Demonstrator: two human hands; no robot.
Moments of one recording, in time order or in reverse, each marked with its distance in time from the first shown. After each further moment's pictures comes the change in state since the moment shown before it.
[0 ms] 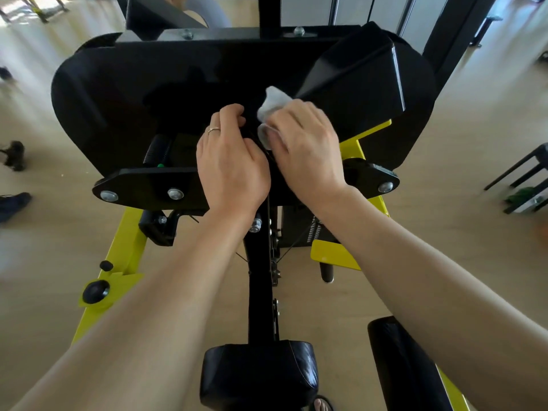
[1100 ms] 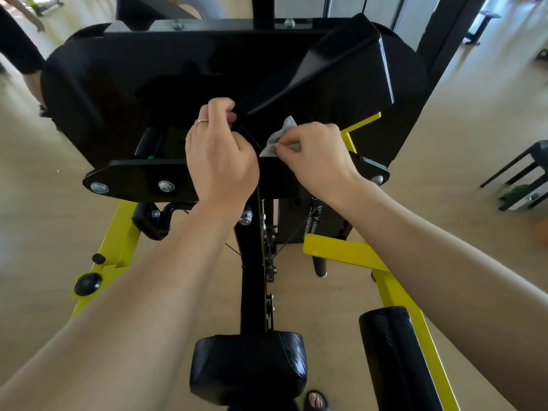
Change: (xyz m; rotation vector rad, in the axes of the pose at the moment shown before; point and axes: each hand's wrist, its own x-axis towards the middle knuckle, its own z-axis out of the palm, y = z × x) left_hand -0.003 -0.003 0.000 0.018 0.020 0.048; right_hand -0.005 0.011 -0.039 0.117 -0.571 0.464
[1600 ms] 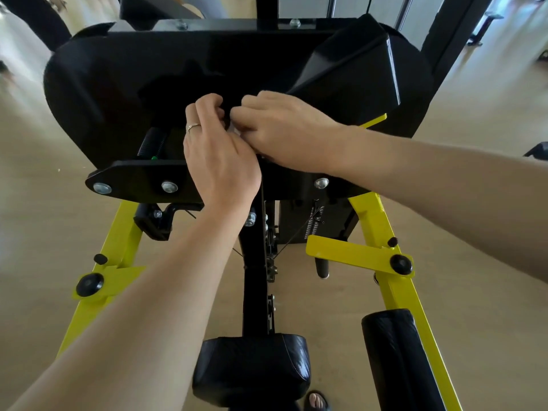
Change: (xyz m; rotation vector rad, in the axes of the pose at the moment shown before) left_hand -0.001 0.003 0.001 -0.070 0.131 -0.098; right_hand 0.056 -0.017 -0.003 -0.734 -0.047 -1.085
